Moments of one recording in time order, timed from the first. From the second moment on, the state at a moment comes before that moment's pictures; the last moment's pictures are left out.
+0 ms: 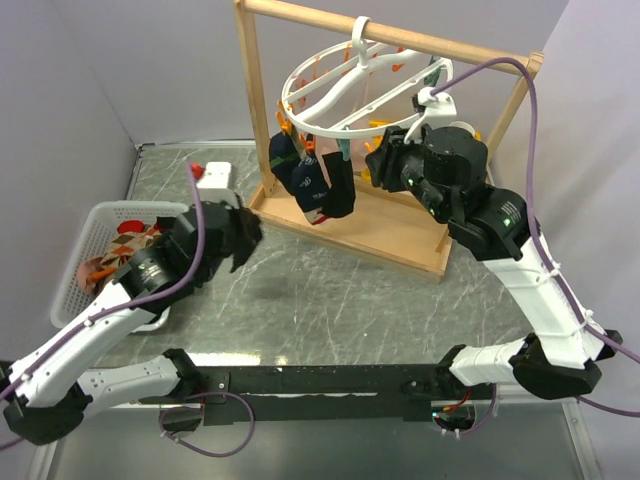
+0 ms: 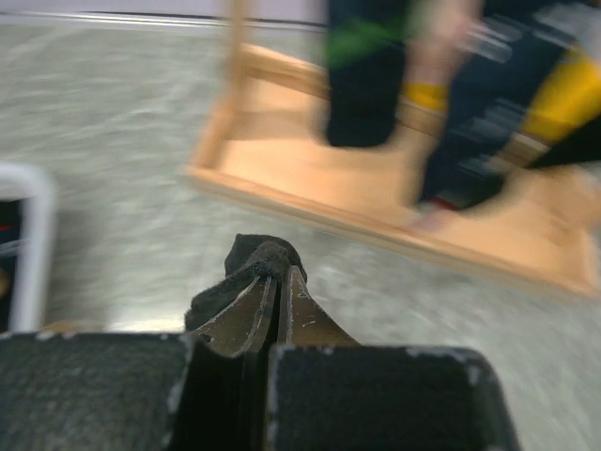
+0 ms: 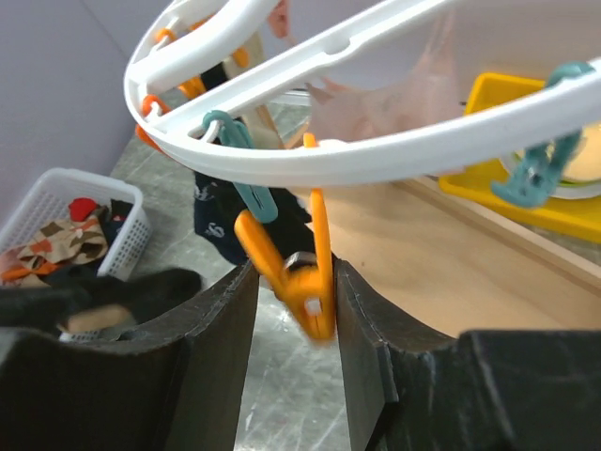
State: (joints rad) left arm -0.87 0.97 1.22 -0.59 -0.57 -0.43; right arm 0.75 1.29 1.85 -0.79 0.38 0.32
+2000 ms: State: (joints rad) left arm -0.37 0.83 1.05 -0.18 0.17 -0.51; right arm 0.52 0.96 1.50 -0.71 0.13 0.24
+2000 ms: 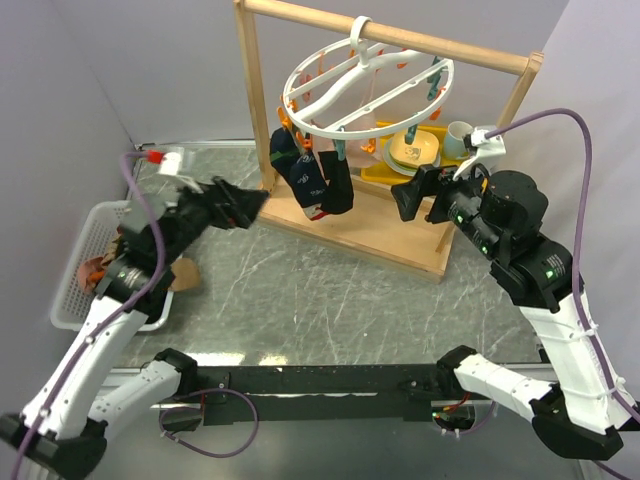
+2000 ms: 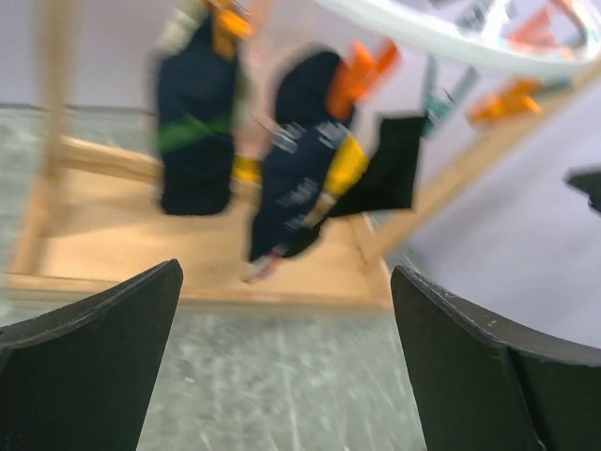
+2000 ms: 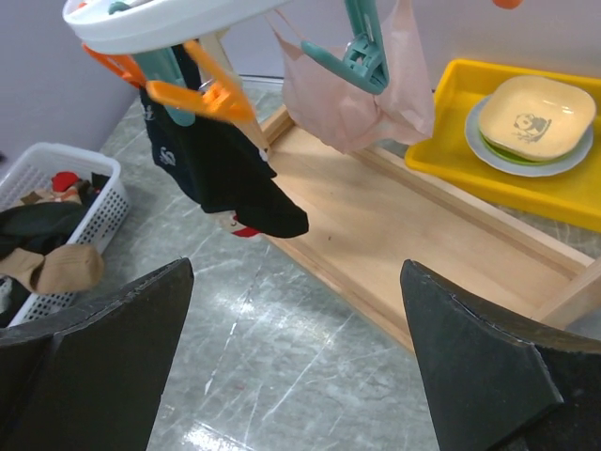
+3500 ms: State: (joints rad) left arm -0.86 1.25 1.16 0.12 -0.19 -0.44; right arm 0.52 0.77 1.26 -0.62 0.03 0.39
